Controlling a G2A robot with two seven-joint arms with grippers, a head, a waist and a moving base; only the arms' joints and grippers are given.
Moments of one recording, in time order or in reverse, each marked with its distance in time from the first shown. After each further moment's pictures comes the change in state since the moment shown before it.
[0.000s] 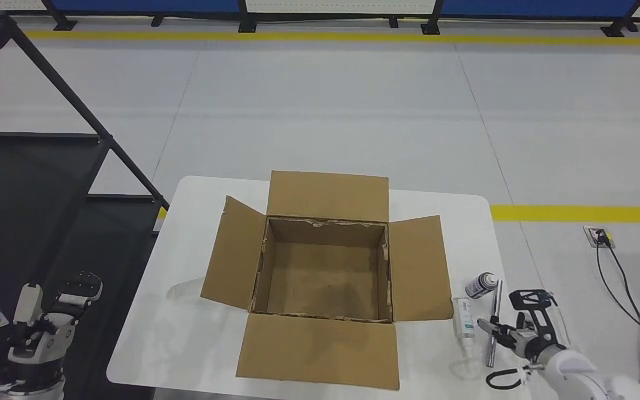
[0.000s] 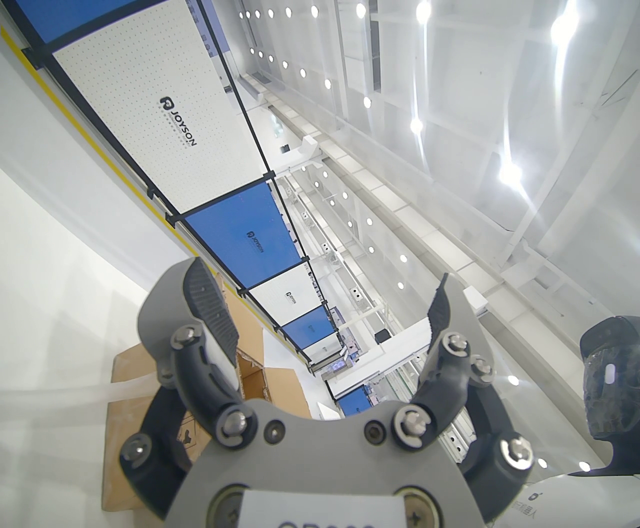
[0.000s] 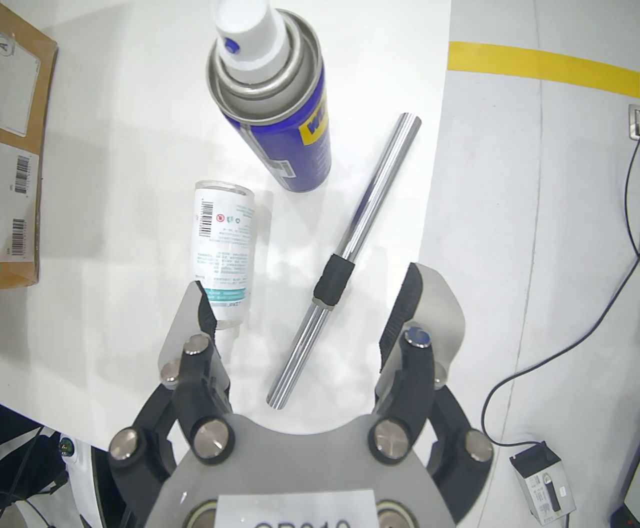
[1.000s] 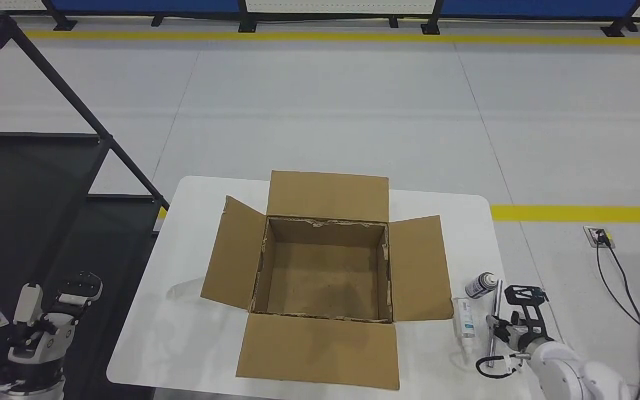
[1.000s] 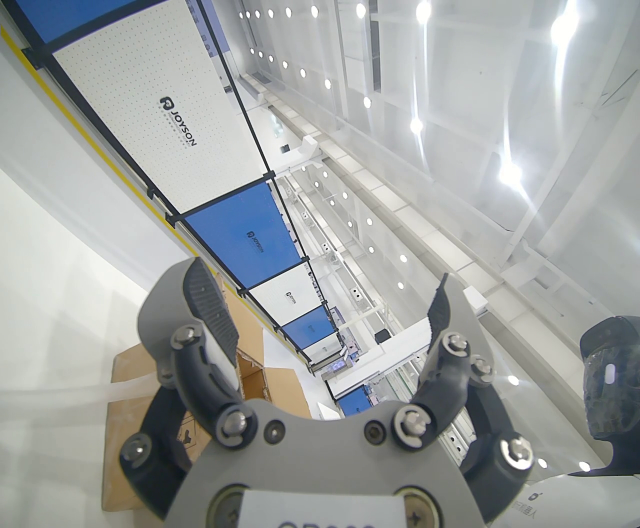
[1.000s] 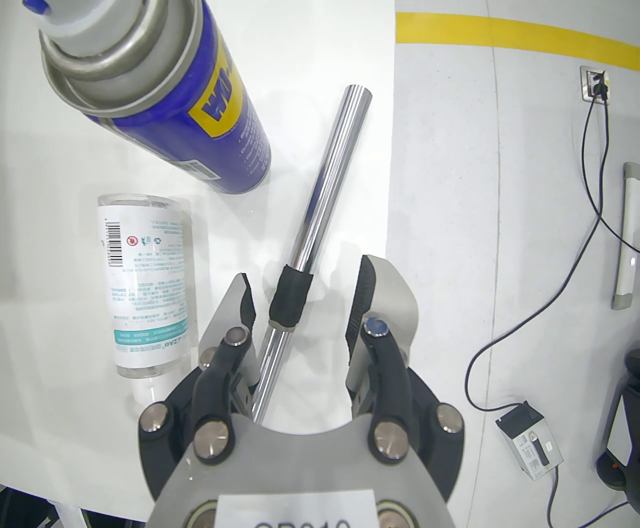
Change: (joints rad) left arm 0.000 0.000 0.000 0.000 0.000 0.000 0.000; right arm 0.095 -0.013 -0.088 0.101 -0.088 0.140 0.010
